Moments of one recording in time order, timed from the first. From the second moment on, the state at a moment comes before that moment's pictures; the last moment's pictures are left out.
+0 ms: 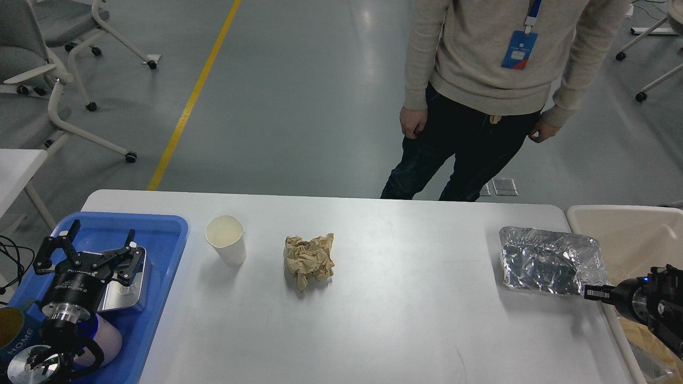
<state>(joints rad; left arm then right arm) -0.12 0.22 -1.46 -0.83 -0.25 -0.55 0.04 0.59 -0.56 0.25 0.50 -1.42 0.19 0.14</state>
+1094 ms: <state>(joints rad) -0.12 0.23 -1.46 -0.84 -0.25 -0.55 0.04 0.78 -0.70 0.23 0.60 -1.35 0.56 0.29</state>
